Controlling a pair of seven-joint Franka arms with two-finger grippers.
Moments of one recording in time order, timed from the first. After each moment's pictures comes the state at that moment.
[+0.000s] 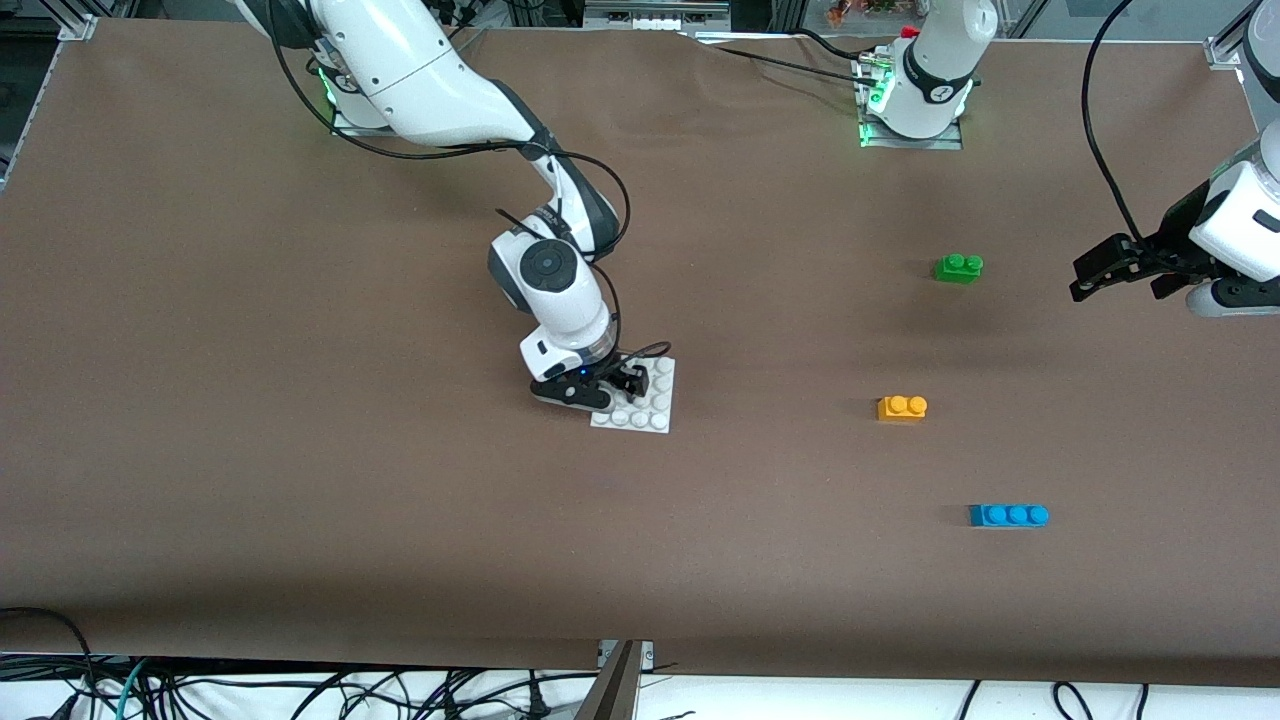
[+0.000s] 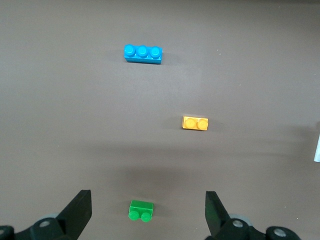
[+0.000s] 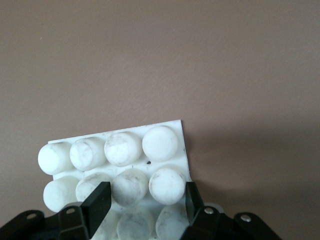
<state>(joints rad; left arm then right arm) 0.04 0.00 -0.02 -1.75 -0.02 1.77 -0.06 0.69 0.83 0.01 -1.55 0.00 2.64 0.97</state>
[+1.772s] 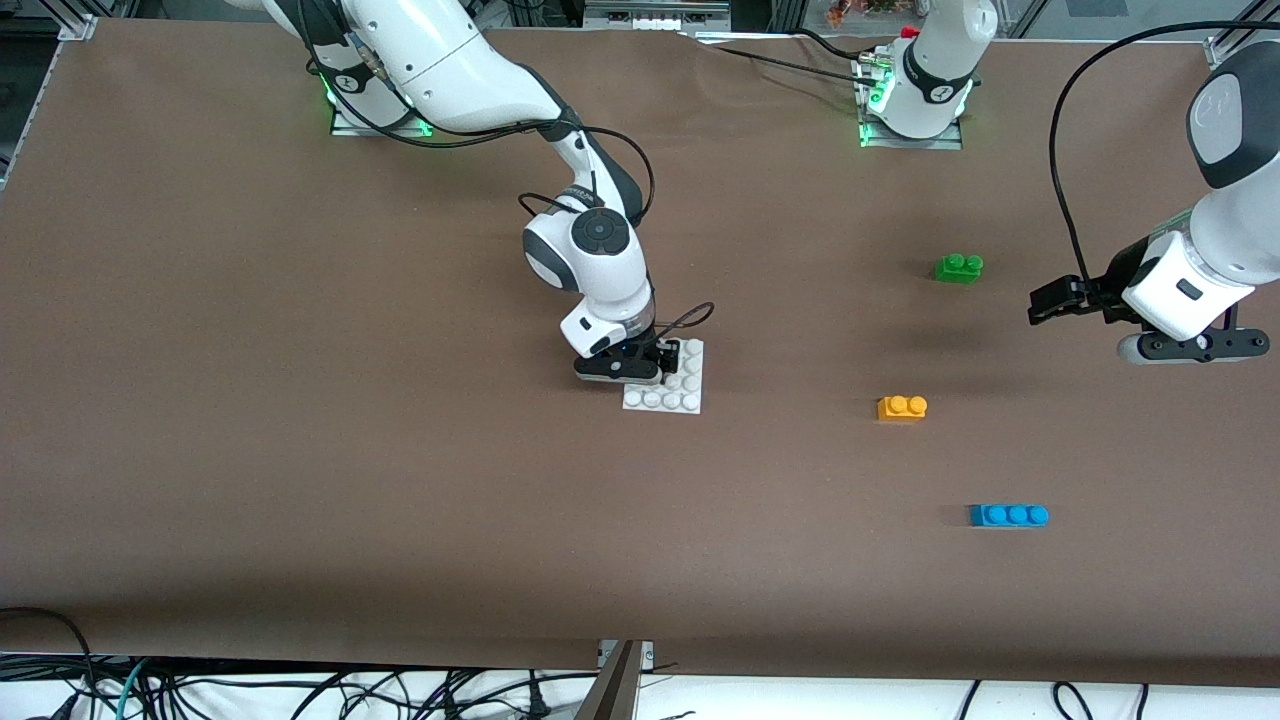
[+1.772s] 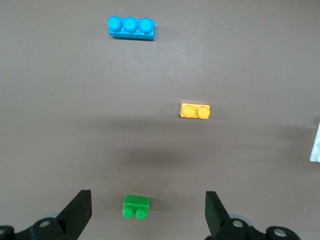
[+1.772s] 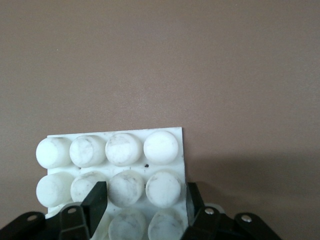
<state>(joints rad) 0.04 0.11 -0.04 -1.74 -0.03 1.77 -0.06 0.75 0.85 0.01 -1.51 -0.16 2.63 1.02</state>
